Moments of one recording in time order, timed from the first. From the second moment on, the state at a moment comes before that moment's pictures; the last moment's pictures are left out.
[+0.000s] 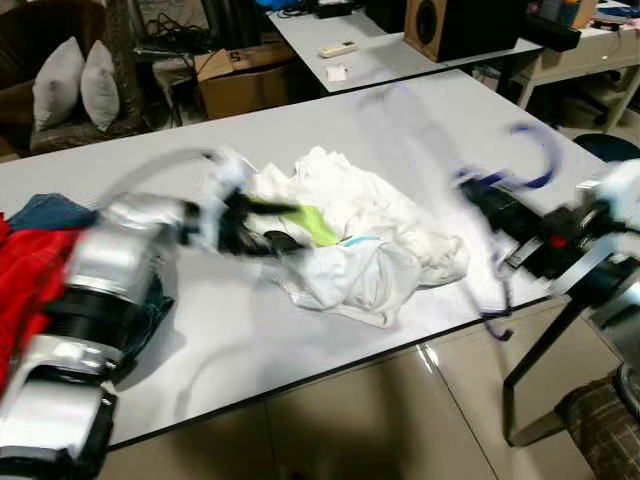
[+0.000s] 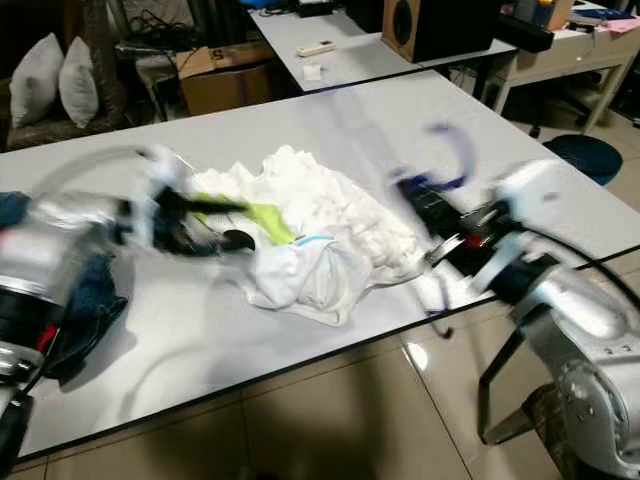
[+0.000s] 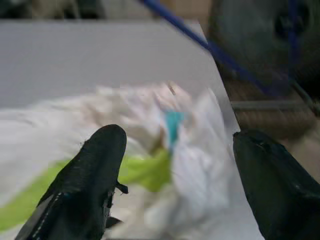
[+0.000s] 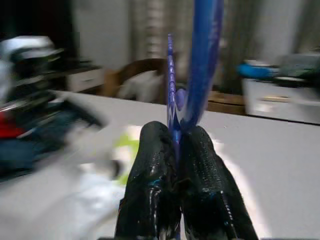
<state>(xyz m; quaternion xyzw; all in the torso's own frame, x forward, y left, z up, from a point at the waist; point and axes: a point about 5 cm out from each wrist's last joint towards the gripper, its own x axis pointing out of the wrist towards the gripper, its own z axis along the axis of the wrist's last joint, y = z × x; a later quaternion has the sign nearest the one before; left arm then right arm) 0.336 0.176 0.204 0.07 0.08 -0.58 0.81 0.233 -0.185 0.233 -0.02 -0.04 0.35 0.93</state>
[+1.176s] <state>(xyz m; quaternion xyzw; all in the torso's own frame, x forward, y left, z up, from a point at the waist) 0.368 0.151 0.164 0.19 0.06 -0.42 0.89 0.283 -0.238 0.180 -0.03 0.08 0.08 0.99</state>
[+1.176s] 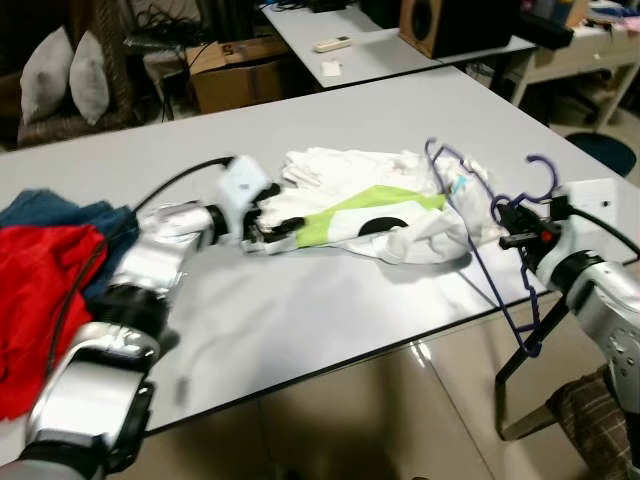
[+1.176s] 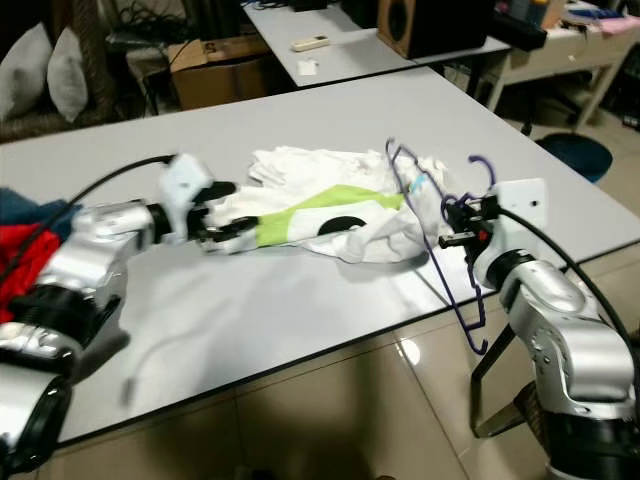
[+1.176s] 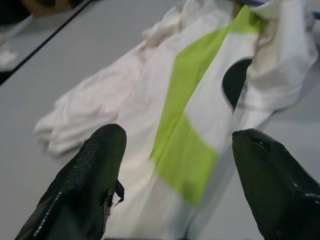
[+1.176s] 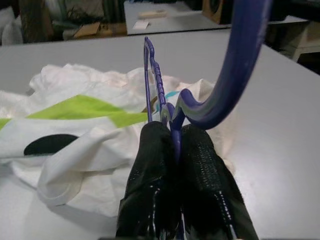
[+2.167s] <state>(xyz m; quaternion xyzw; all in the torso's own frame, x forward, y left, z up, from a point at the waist) 0.368 0.073 0.117 0.25 0.07 -0.39 0.88 0.183 -0.257 0.155 -0.03 0.09 -0.01 1.00</state>
